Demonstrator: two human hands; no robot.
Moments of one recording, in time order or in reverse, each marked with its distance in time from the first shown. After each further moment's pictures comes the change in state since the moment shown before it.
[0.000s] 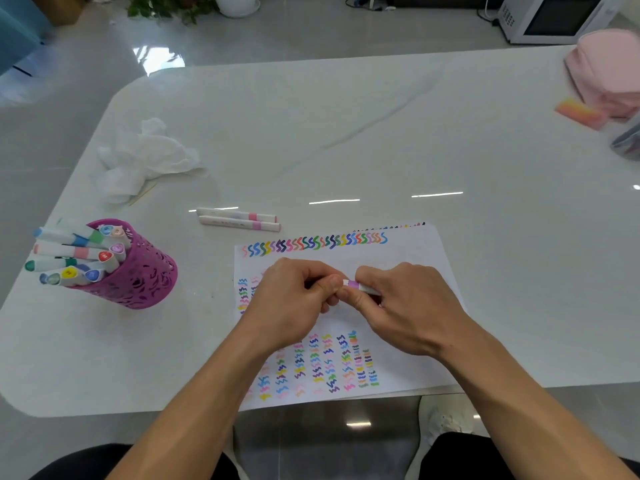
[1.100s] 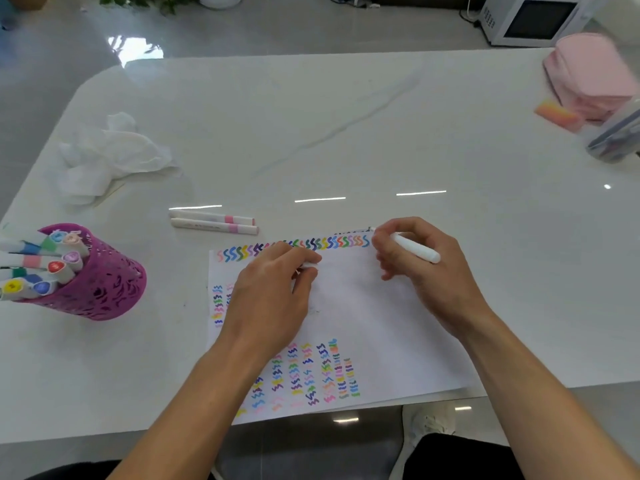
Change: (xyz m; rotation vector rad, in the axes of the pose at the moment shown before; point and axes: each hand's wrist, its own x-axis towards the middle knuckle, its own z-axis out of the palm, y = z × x) left_hand 0.015 -0.006 0.014 0.409 0.289 0.214; right_hand 0.011 0.040 -0.018 1.094 0.289 0.400
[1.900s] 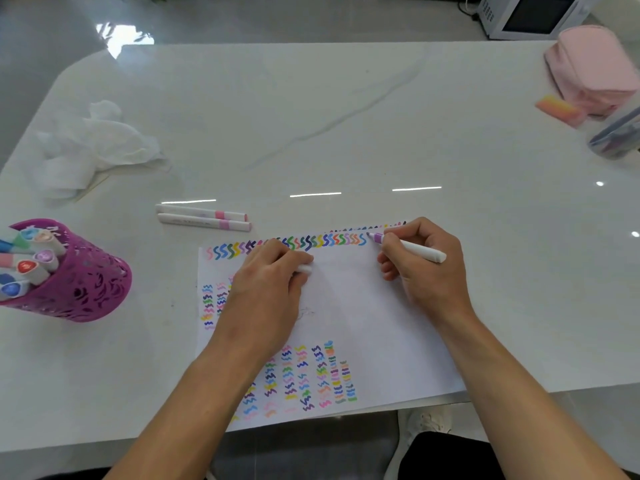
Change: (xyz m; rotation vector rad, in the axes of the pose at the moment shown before) left_hand 0.001 -0.006 0.007 0.061 -0.012 0.056; right_hand 0.015 0.031 0.005 0.001 0.230 0.001
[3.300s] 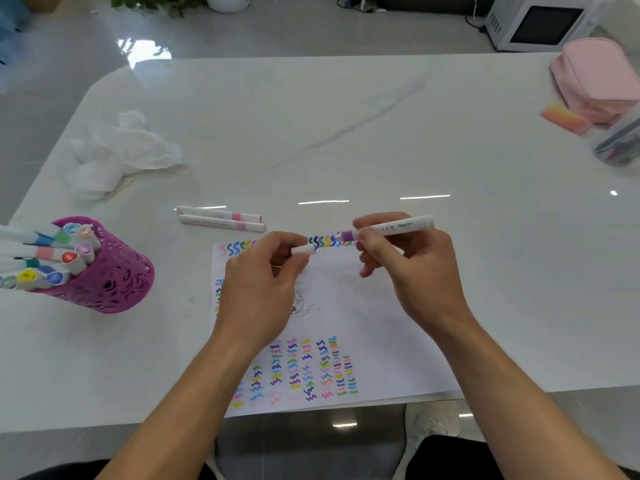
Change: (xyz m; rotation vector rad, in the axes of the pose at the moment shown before) left_hand -0.002 0.001 -0.019 -0.441 0.111 -0.277; right_hand -0.032 -0.046 0.024 0.079 -0.213 -0.149
